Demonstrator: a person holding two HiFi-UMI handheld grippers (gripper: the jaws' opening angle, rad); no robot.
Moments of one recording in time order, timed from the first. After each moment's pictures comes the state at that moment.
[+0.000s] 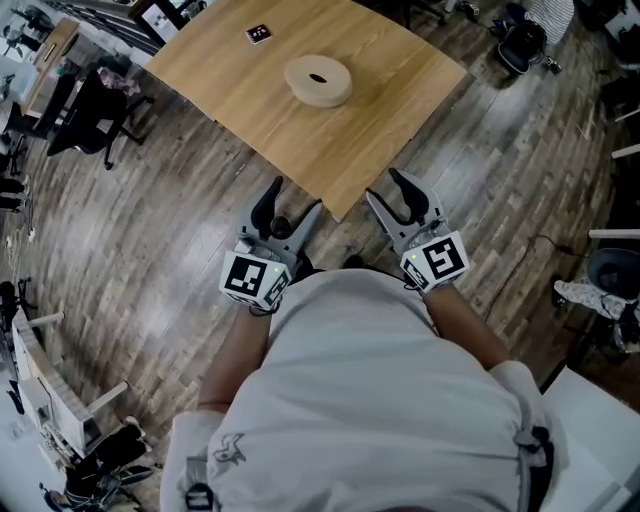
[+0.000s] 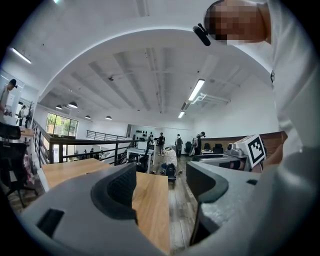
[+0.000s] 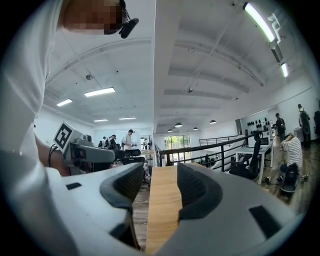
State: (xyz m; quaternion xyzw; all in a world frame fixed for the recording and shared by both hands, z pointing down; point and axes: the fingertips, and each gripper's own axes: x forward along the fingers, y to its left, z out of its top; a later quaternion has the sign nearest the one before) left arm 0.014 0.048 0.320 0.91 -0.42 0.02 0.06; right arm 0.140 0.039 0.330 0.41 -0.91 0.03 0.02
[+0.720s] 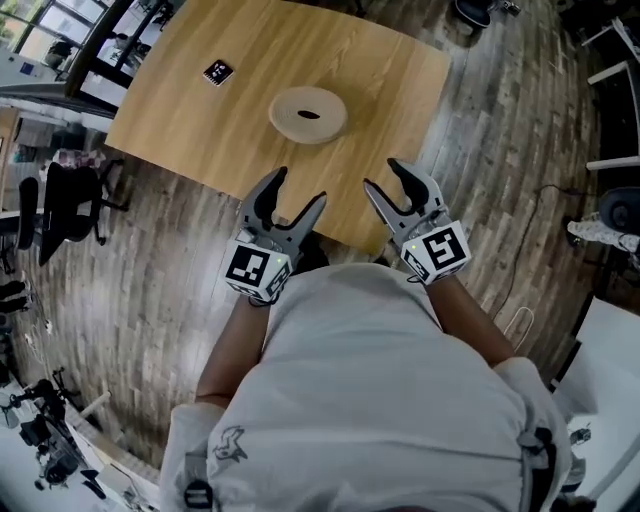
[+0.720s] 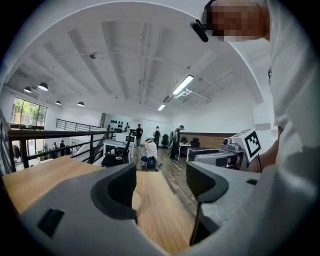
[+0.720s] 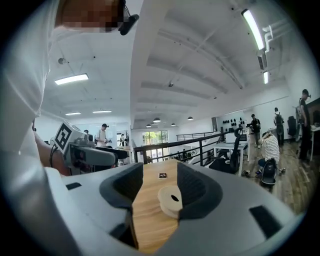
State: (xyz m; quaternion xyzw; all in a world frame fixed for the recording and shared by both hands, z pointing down) left arm -0.012 -0.148 0.347 0.96 -0.27 0.05 0.08; right arm 0.100 -0.127 0.350 0.53 -0.84 0.06 0.04
